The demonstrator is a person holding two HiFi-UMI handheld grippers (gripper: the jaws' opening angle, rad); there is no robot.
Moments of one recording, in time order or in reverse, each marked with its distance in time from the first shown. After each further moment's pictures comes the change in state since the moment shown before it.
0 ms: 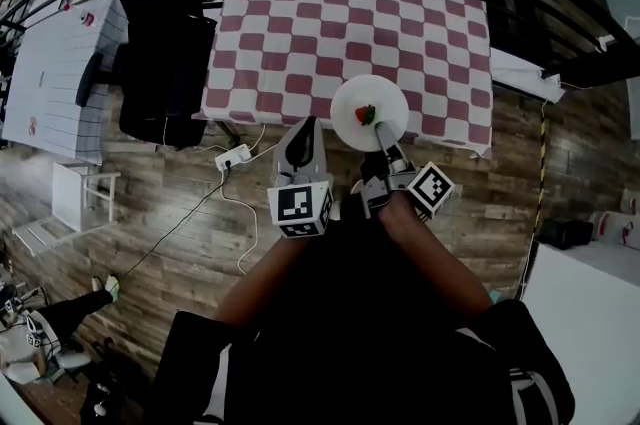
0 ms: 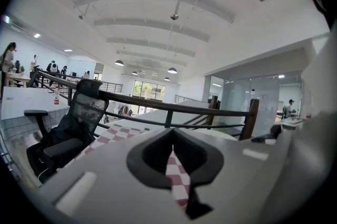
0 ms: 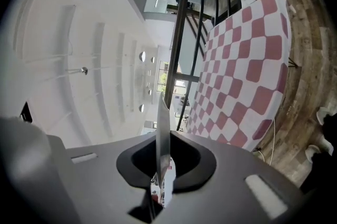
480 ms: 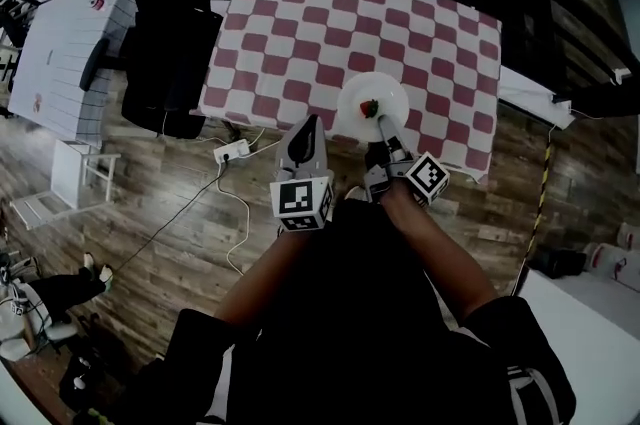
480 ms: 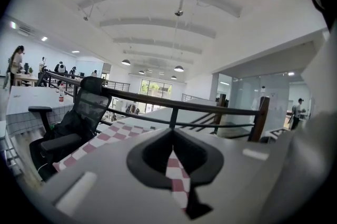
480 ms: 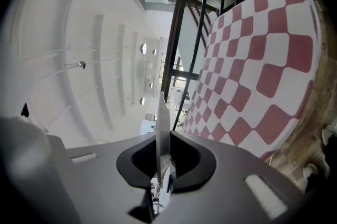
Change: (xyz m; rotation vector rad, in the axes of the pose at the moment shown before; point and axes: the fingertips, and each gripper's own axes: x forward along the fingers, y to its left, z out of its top) left arm 0.055 -0.009 -0.019 -0.014 0.013 0.090; right arm 0.062 -0.051 0.056 -0.037 0.082 0.040
